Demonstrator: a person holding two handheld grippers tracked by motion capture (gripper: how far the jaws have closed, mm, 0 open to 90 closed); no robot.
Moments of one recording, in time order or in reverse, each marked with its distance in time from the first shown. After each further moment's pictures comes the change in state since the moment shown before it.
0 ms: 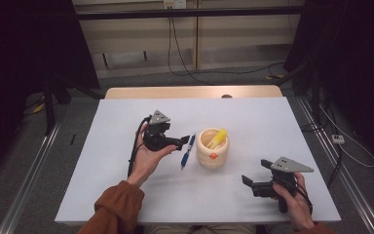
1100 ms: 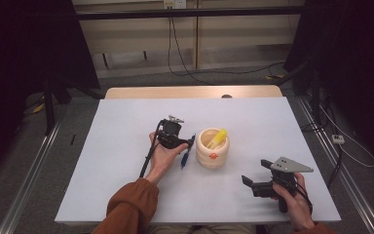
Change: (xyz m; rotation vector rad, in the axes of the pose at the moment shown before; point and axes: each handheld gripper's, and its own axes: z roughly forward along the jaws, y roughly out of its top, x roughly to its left) left arm -0.002 -0.012 0.068 0.227 0.091 -0.113; right arm 0.000 0.000 0.000 0.002 0.002 -0.004
